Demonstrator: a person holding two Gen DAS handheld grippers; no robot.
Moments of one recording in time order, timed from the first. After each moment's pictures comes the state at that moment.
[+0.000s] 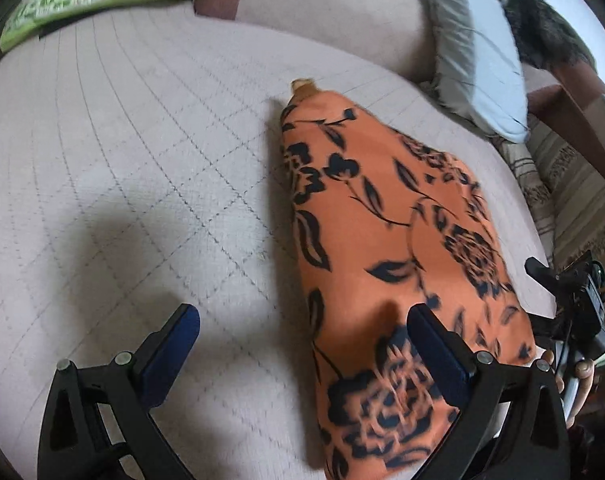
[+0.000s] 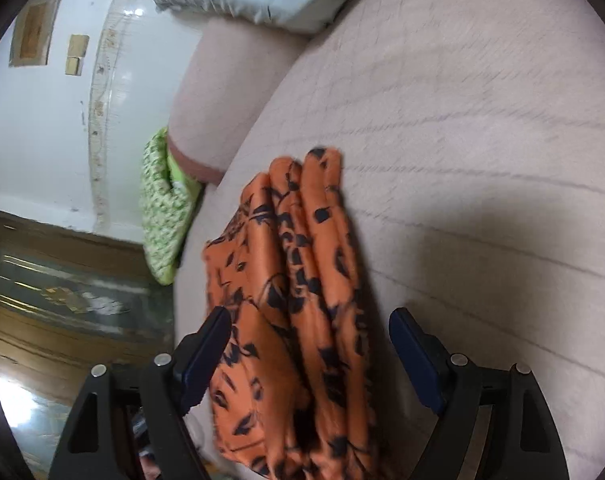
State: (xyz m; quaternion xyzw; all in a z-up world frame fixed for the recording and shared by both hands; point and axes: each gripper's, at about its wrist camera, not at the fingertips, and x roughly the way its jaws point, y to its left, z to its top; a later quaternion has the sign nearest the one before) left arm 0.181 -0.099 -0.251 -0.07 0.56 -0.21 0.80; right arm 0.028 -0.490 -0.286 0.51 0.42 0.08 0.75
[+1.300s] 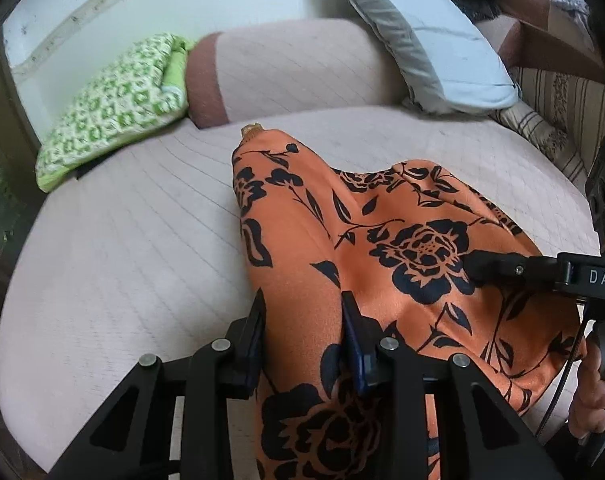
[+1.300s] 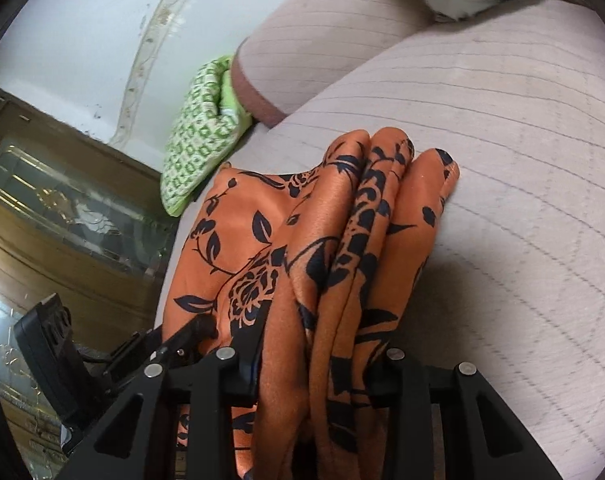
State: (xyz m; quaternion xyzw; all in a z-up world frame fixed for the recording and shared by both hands) left arm 0.112 -0.149 -0.189 0.13 0.41 -0.15 0.89; right arm 0.051 -0.372 -0.234 0.36 0.42 0.14 0.82
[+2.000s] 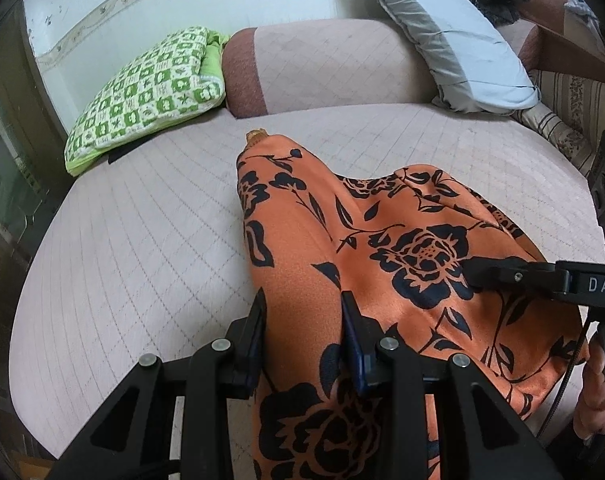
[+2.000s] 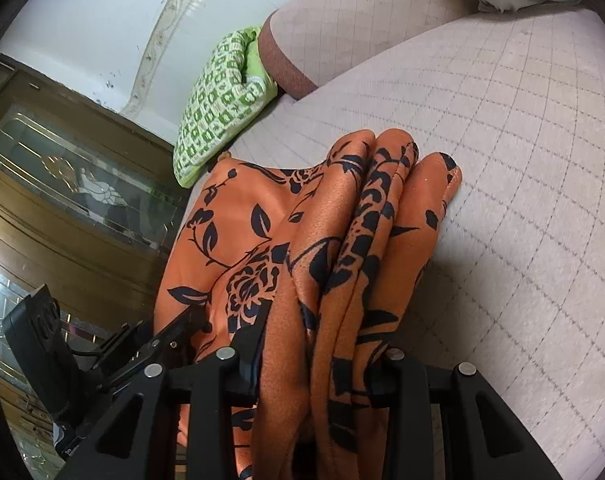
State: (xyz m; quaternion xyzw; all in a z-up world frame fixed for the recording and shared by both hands) left arm 0.104 -0.128 -0.185 0.13 0.41 -0.11 0.90; right arm 0.059 -0.314 -0.234 0.33 0.45 0.17 0.81
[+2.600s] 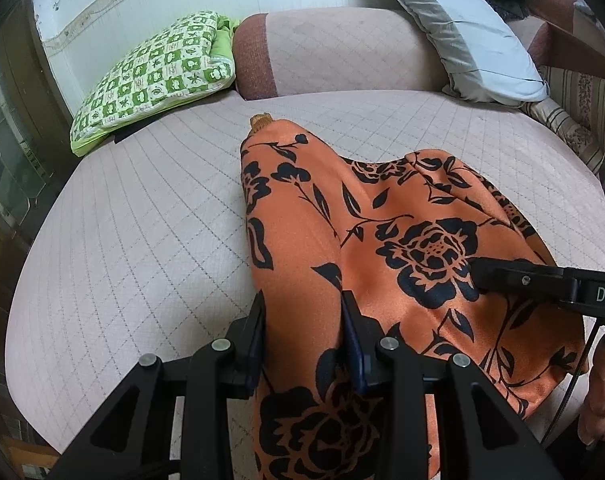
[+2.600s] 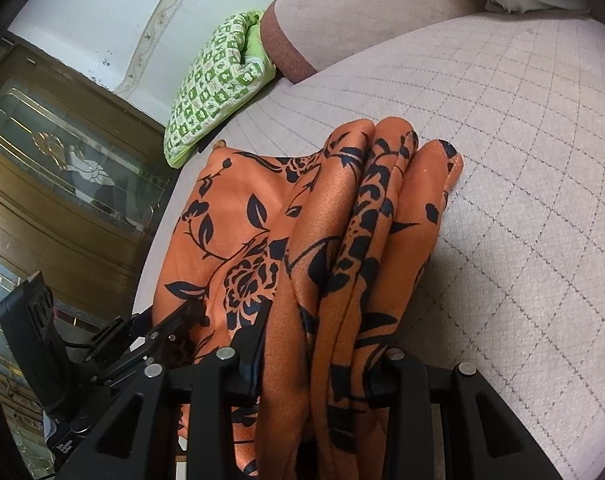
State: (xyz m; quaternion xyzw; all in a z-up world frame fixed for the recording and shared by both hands) left arm 0.102 -0.123 -0.197 0.12 0.42 -0.10 0.89; right arm 0.054 -0.303 -0.242 0.29 0.46 0.16 0.82
